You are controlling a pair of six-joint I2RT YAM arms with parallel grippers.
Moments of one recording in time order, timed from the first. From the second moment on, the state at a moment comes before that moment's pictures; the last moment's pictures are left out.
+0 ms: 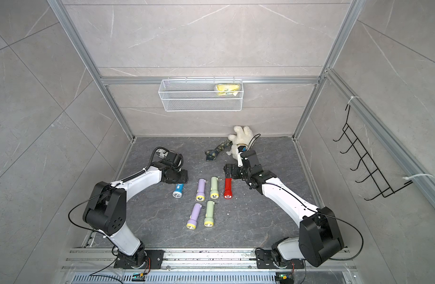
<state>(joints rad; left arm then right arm) -0.44 1.68 1.15 -0.58 0.01 -0.37 0.44 1.40 0.99 -0.26 -0.07 0.32</state>
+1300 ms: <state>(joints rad) -0.75 2.03 1.46 -0.81 -0.17 -0.54 0.39 1.32 0.87 -0.22 -0.09 0.32</state>
